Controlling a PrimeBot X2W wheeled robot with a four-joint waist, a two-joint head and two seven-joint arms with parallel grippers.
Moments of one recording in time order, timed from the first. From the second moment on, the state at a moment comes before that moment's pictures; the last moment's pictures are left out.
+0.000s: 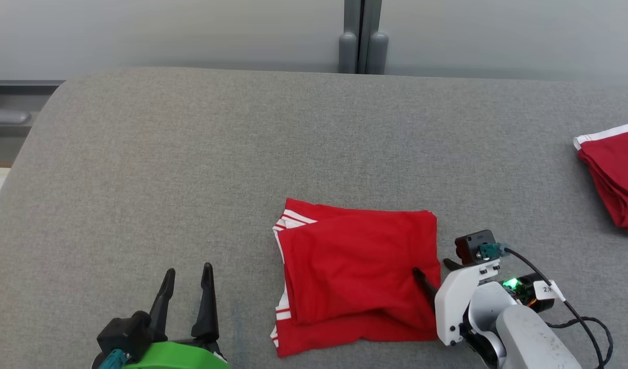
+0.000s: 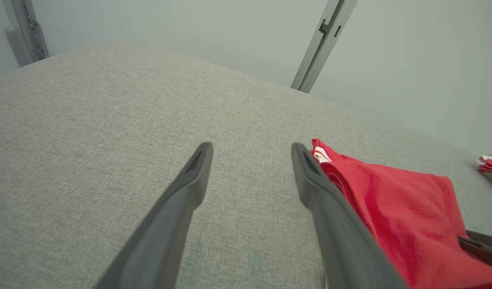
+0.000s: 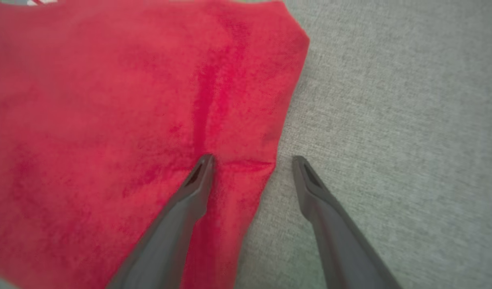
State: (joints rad) left arm 0.03 0.05 -0.16 0.22 -0.41 -0.10 -0.26; right arm -0.27 -0.05 0.19 0.48 0.18 0.13 0.28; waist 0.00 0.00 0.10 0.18
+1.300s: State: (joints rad) left arm -0.12 0.05 -0.23 0.18 -0.33 -0.12 -0.26; right arm -0.53 -0.31 0.21 0.23 0.17 0.13 0.37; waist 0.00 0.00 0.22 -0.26
